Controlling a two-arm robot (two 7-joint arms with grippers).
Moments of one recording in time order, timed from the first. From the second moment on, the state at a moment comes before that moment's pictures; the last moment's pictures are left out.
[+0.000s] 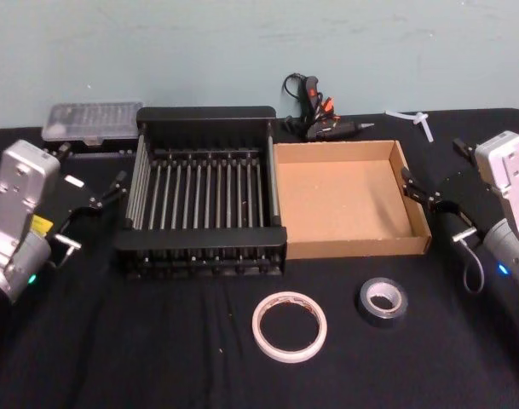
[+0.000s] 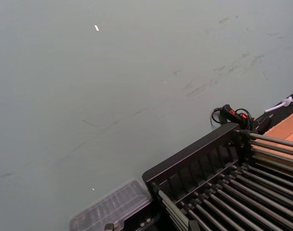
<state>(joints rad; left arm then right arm) -0.20 0.60 0.45 -1.41 -0.25 -0.12 0.03 0.20 0.60 -0.45 -1.41 0.25 -0.12 -0.03</state>
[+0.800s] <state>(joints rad) -0.20 0.60 0.45 -1.41 -0.25 -0.12 0.03 0.20 0.60 -0.45 -1.41 0.25 -0.12 -0.03</state>
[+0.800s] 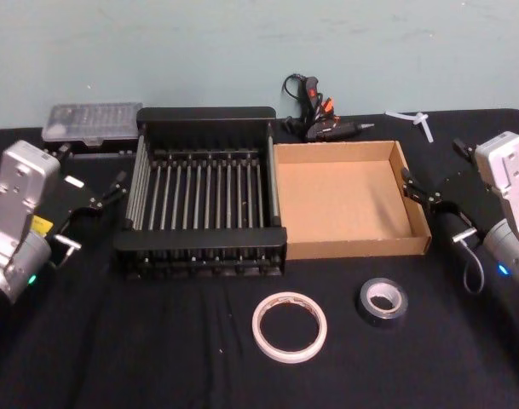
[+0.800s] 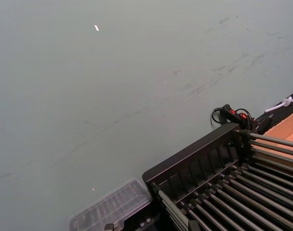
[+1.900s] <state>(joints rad) -0.20 0.60 0.45 -1.41 -0.25 -0.12 0.03 0.20 0.60 -0.45 -1.41 0.25 -0.12 -0.03</state>
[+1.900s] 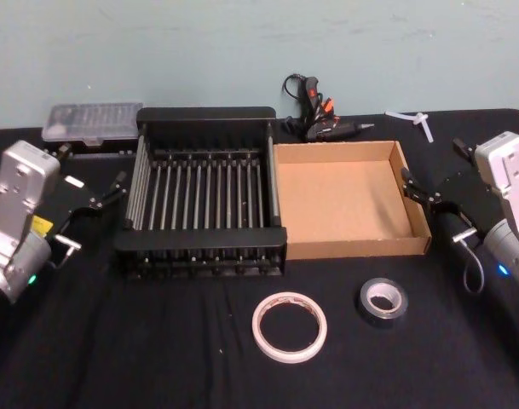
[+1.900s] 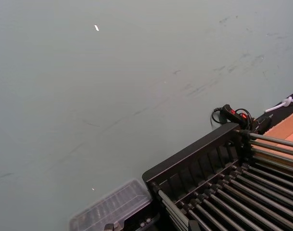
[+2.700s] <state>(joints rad) -0.20 0.60 0.45 -1.41 -0.25 -0.12 0.03 0.13 0.58 -0.38 -1.46 0.31 -0.11 0.05</state>
